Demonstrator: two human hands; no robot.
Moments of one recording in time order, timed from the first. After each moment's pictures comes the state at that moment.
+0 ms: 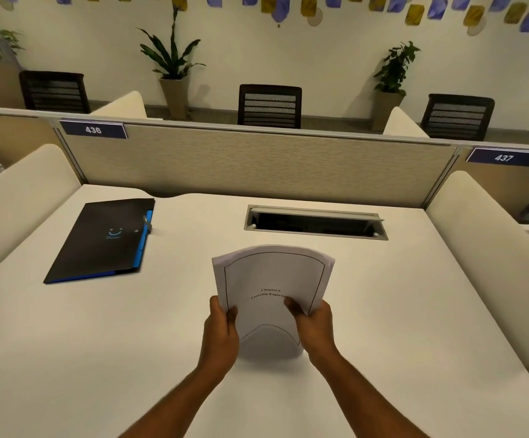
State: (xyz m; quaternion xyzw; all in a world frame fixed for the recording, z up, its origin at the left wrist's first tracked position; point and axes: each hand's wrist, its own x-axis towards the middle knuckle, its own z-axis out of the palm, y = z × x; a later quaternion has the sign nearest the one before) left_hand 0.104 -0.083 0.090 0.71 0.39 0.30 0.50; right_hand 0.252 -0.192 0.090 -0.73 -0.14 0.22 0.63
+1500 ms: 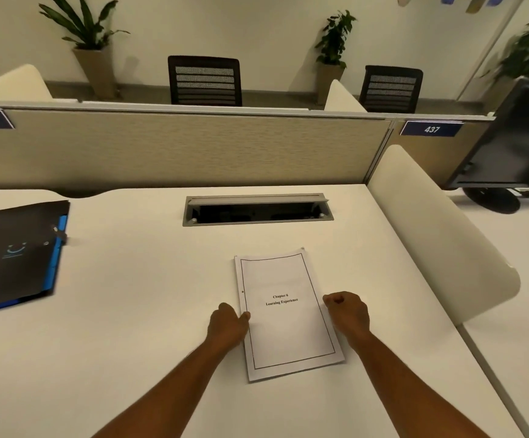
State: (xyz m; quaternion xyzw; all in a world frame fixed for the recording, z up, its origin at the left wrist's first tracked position) left_hand 0.238 -0.103 0.039 0.76 0.48 -0.07 0.43; right_hand 0.398 -0.304 0.051 -0.92 0.01 0.17 0.36
